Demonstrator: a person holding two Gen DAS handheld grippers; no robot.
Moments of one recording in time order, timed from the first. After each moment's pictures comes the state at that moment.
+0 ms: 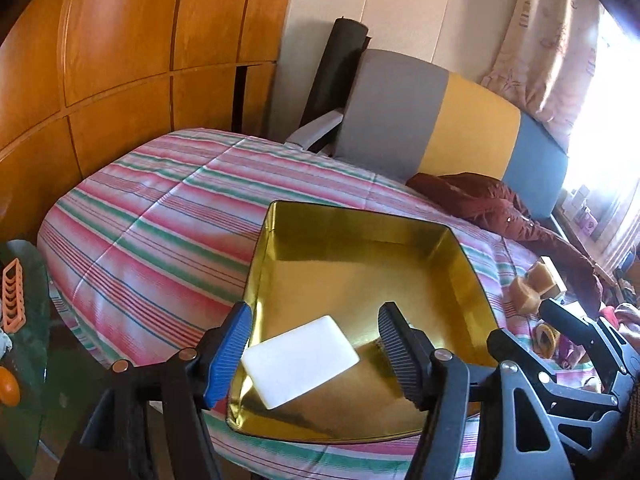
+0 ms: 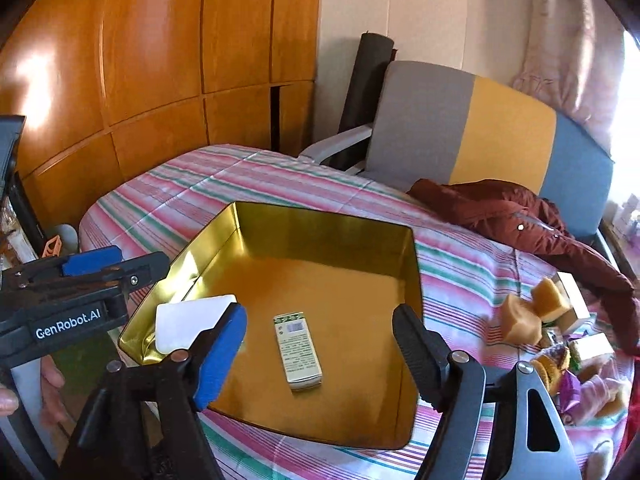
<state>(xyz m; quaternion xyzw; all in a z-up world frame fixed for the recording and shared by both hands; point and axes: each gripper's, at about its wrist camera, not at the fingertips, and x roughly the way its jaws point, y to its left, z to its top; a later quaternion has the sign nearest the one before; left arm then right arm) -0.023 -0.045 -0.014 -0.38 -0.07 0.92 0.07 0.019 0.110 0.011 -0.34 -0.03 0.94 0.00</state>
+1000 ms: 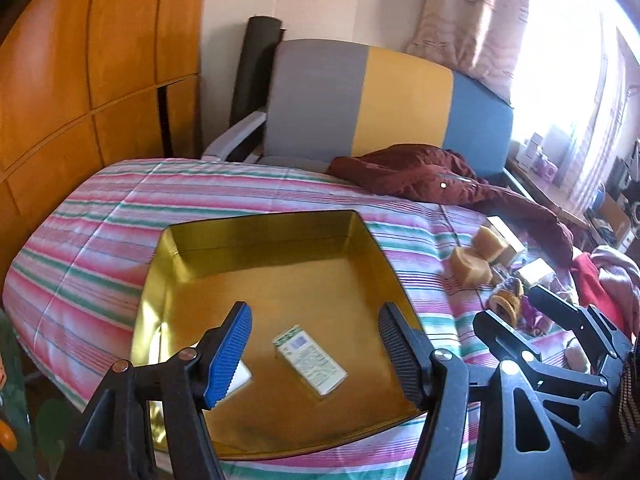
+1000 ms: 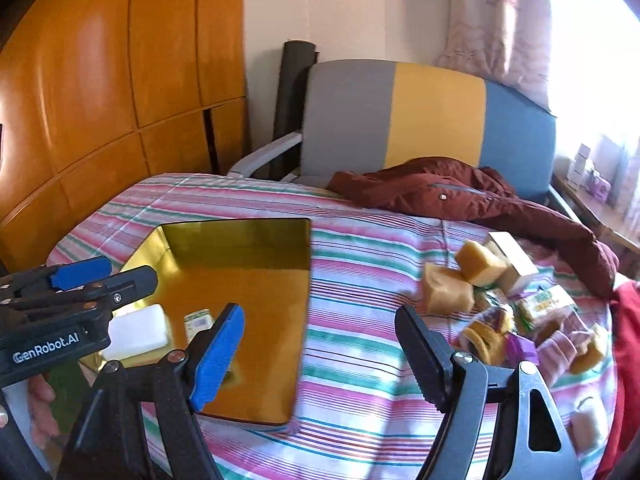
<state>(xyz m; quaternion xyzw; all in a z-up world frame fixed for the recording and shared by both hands) -0.022 0.062 0.000 -0.38 0.00 0.91 0.17 0.054 0.199 0.014 -0.32 0.03 0.94 0.09</state>
